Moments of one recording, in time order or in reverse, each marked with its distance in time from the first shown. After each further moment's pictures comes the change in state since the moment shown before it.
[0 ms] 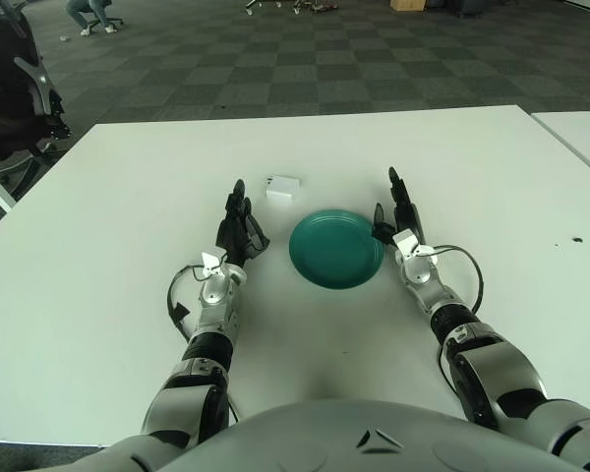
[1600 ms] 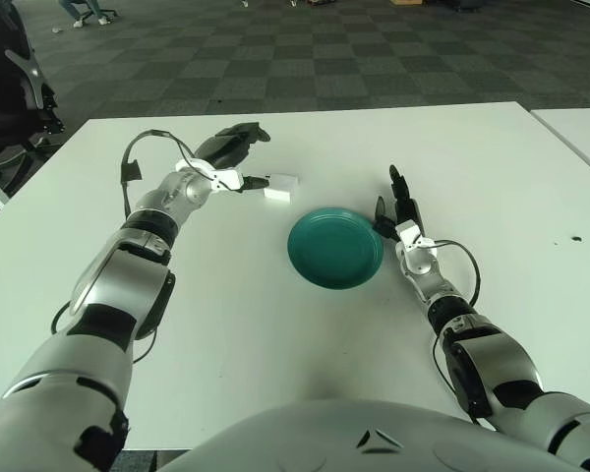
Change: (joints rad) left arm -0.669 0.458 -0.584 0.429 0.834 -0.045 0.341; right arm -0.047 0.032 -0.075 0.039 0.056 0.042 0.092
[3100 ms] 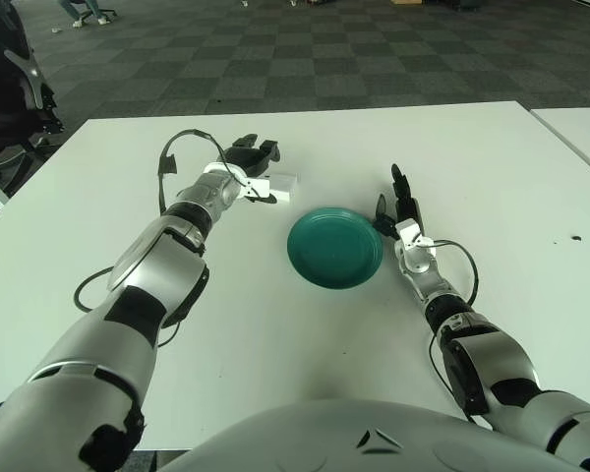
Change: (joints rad) left arm -0.097 -0.133 -0.149 0.115 0.055 0.235 0.032; right arm -0.012 0.018 -0.024 0.016 0.007 0.000 -0.015
